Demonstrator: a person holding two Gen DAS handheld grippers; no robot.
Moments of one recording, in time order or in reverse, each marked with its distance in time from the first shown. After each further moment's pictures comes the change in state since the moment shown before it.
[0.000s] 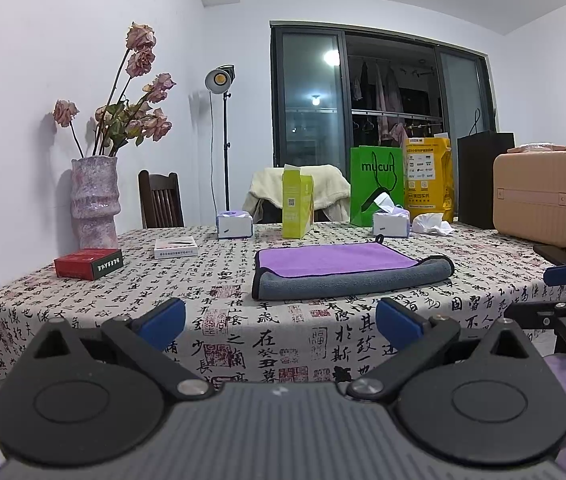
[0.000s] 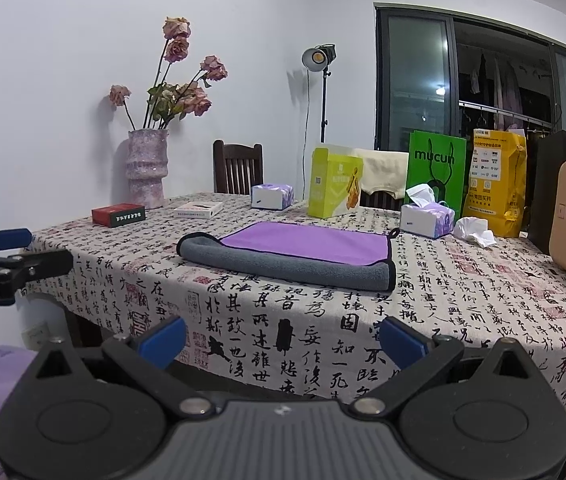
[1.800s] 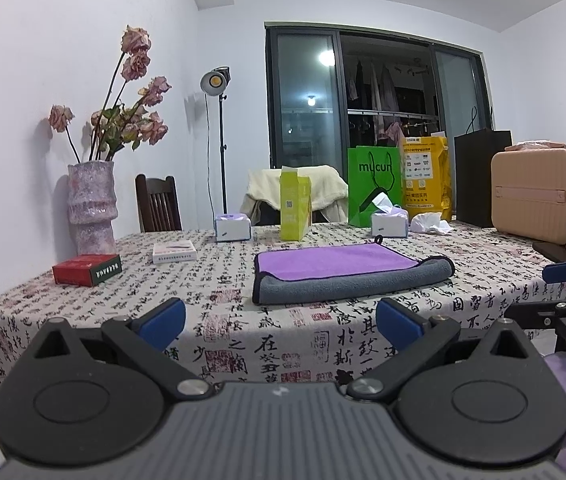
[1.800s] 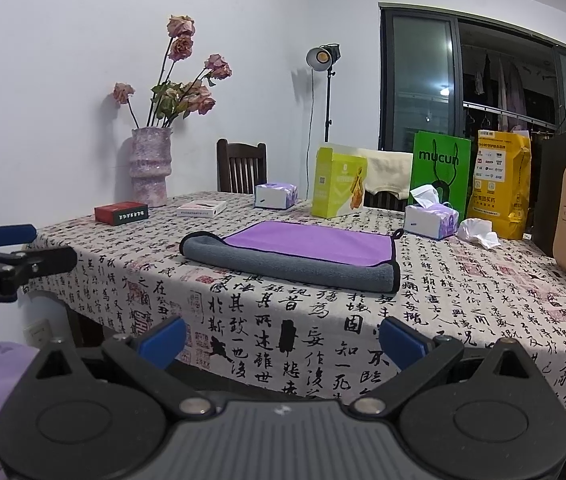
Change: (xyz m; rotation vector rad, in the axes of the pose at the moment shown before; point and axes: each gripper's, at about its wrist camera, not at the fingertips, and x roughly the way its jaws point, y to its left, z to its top) left arm 0.002 0.002 0.005 0.021 -0.006 -0.006; right arm 0.001 0.002 0.002 -0.012 -0.003 0.007
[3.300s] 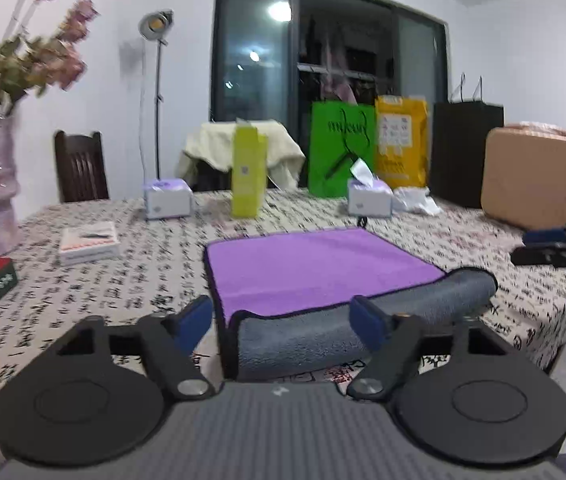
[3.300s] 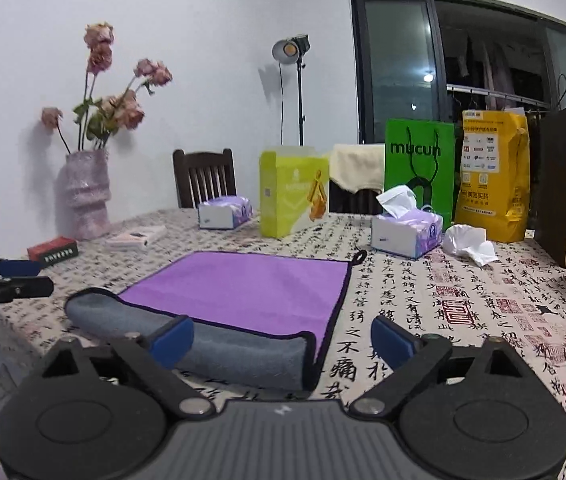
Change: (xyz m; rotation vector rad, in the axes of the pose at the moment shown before) left arm 0.204 0.039 0.035 -0.008 0.165 -0.237; right arm 0.145 -0.127 0.058 0.085 0.031 -0.005
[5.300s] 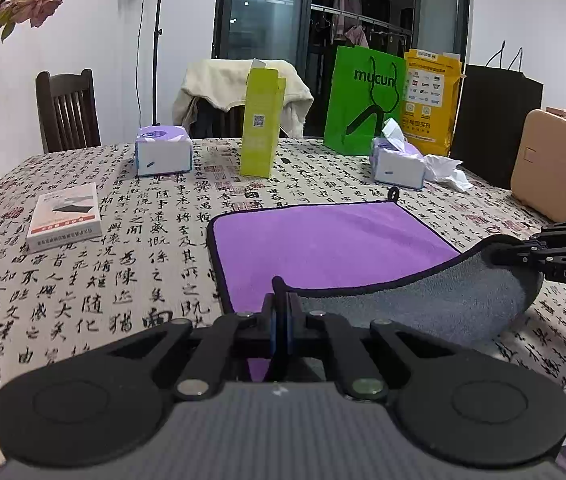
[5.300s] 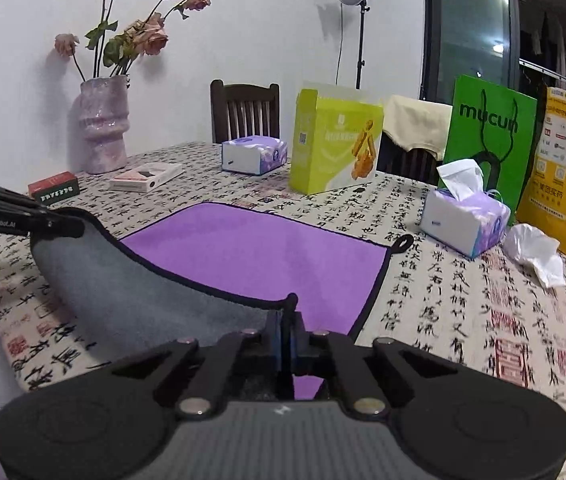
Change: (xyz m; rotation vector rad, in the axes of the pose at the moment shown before) left arm 0.092 0.041 0.047 -0.057 0.200 -0.014; right arm 0.111 -0.018 0.039 -0.154 0.184 0.133
